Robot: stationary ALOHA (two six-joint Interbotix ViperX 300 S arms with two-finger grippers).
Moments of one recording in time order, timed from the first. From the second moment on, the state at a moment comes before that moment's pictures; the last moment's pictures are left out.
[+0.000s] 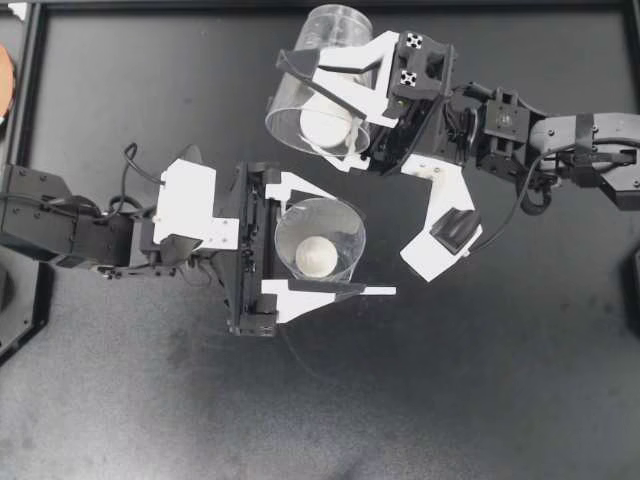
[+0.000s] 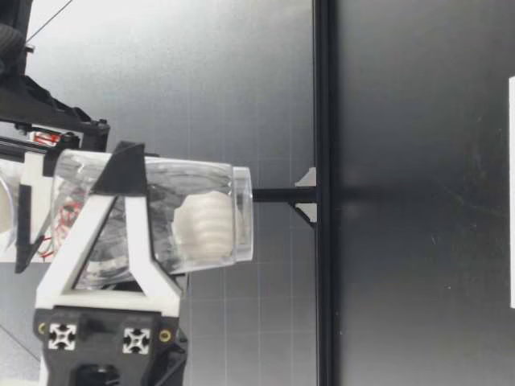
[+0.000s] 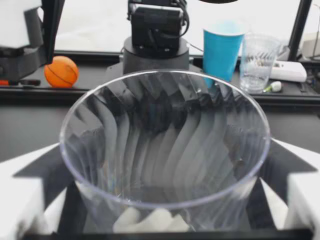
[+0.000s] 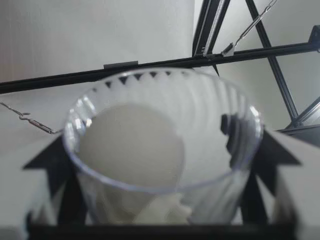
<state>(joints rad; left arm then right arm) -0.02 -0.06 0.77 -0.01 -0.64 -0.04 -0.17 -0.09 0.56 -0.01 -0.68 -1.53</state>
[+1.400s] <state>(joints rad) 0.07 -0.66 0.98 -0.02 -0.20 0.42 -0.03 -0.37 0.88 0.33 -0.53 -0.41</state>
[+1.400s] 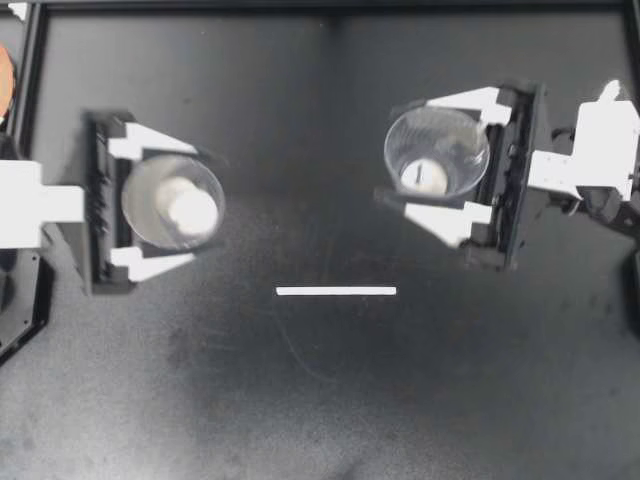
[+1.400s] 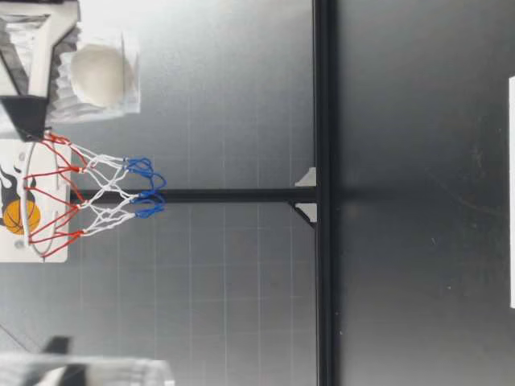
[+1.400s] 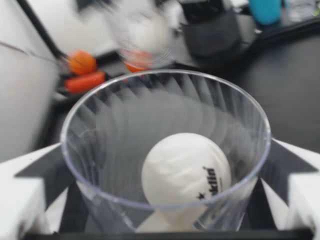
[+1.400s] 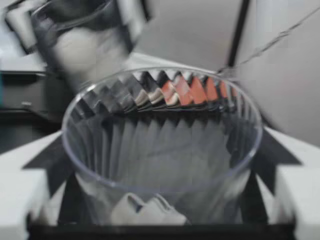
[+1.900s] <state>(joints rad) 0.15 -0.69 0.89 -0.02 -0.15 0.78 0.04 -0.10 0.71 0.13 -0.60 0.00</state>
